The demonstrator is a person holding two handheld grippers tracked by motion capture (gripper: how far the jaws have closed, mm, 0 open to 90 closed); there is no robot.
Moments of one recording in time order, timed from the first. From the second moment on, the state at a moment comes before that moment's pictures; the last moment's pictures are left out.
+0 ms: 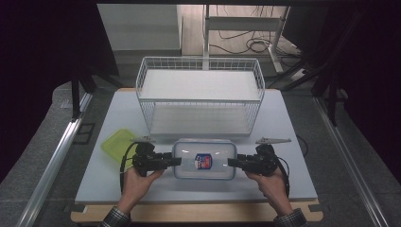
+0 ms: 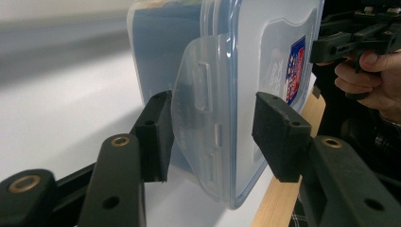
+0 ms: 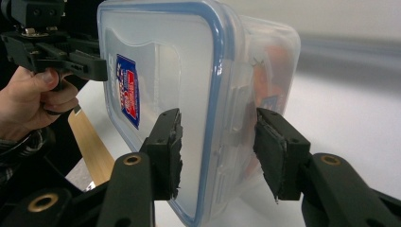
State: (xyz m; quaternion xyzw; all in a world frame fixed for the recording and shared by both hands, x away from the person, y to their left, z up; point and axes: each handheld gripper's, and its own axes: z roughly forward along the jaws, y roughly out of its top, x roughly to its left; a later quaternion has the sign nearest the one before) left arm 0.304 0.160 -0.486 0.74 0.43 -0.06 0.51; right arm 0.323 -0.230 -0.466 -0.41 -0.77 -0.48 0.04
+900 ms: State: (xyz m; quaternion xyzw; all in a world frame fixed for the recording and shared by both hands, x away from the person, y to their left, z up) left arm 0.325 0.168 -0.413 0.75 0.40 0.00 0.53; right arm 0.347 -0.221 -0.402 -0.39 -0.76 -0.52 0.00
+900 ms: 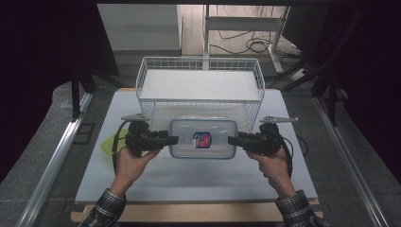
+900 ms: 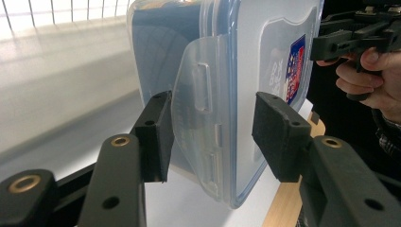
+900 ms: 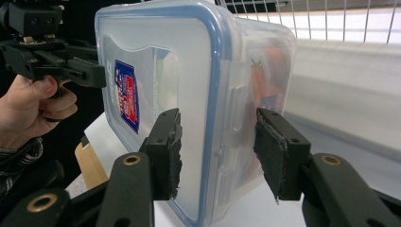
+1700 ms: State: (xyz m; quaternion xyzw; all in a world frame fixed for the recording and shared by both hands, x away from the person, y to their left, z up) left arm 0.368 0.181 -0.355 0.75 0.39 0.02 0.54; right arm 0.394 -0.209 -0.341 -0.37 -0.75 -0.54 -0.02
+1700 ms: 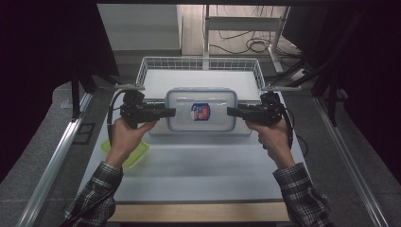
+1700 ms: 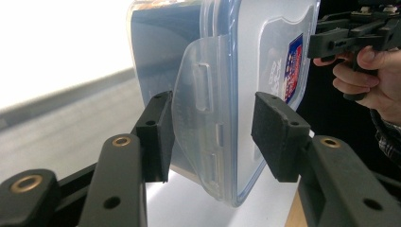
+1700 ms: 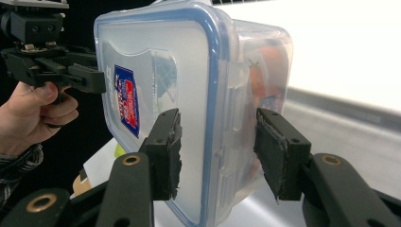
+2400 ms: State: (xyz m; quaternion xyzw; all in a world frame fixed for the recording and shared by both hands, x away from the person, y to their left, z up) left arm 0.418 0.193 -0.321 0.73 0.39 0.03 0.56; right arm 0.442 -0.198 -0.306 -0.37 -0.73 -0.57 -0.03
